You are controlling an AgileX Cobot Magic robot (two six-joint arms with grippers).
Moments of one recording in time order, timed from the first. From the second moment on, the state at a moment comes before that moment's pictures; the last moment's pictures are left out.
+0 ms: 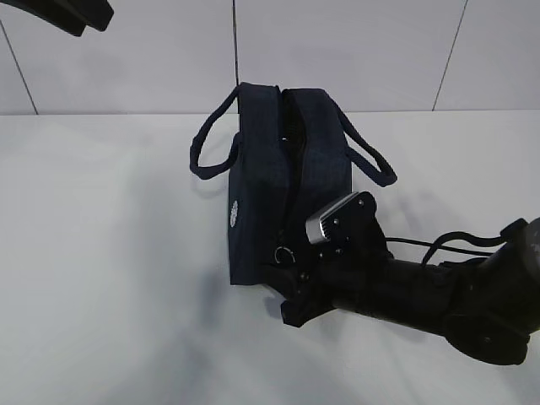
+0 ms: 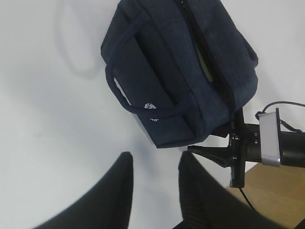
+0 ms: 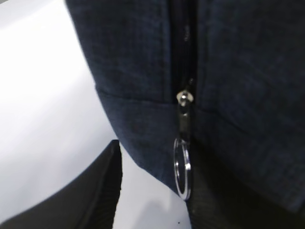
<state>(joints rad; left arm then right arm) -0.28 1.61 -1.73 -0.41 1.25 0.14 0.46 2.04 -0.67 -0.46 -0.90 0.28</state>
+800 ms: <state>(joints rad) -0.28 1.61 -1.73 -0.41 1.25 0.14 0.46 2.04 -0.67 -0.41 -0.90 0.30</state>
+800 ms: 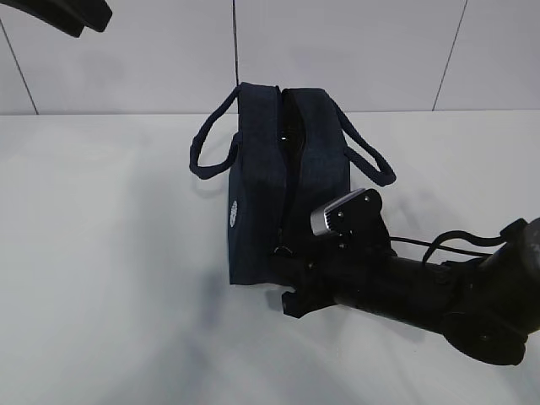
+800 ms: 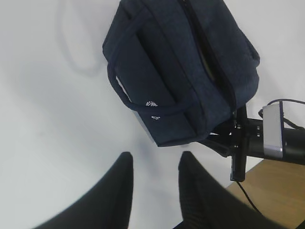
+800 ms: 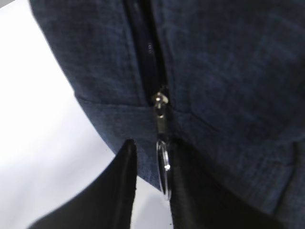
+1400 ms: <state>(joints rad) -0.28 1.61 -1.73 -0.38 1.25 0.14 0.46 2.00 -0.67 -0.40 -0.83 0.35</state>
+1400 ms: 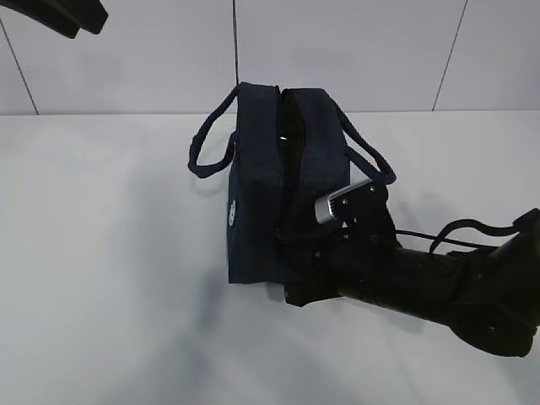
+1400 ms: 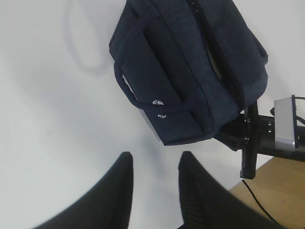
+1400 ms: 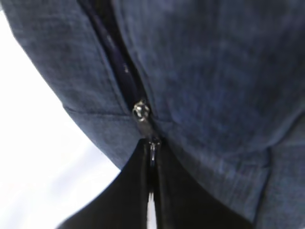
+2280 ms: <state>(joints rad) -0.39 1.61 -1.53 -0.37 1.24 0.14 0.46 1.86 -0.67 -0.53 -0.72 0.47</state>
